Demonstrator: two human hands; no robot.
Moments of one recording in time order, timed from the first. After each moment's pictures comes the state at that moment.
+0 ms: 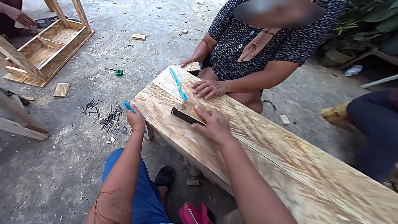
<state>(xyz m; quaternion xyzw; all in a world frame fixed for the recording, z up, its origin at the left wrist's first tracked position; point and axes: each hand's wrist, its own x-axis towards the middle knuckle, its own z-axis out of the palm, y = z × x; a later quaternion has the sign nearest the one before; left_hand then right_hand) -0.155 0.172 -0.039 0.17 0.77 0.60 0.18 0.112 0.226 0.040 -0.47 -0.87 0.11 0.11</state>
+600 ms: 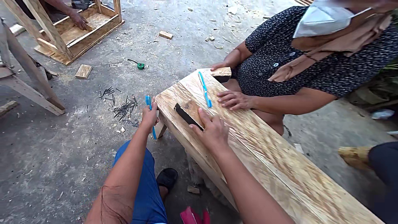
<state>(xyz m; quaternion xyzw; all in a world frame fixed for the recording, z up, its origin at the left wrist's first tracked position) -0.181 0.132 -0.021 0.17 0.67 0.60 0.41 0.034 0.191 0.040 -0.47 -0.87 0.08 0.11</state>
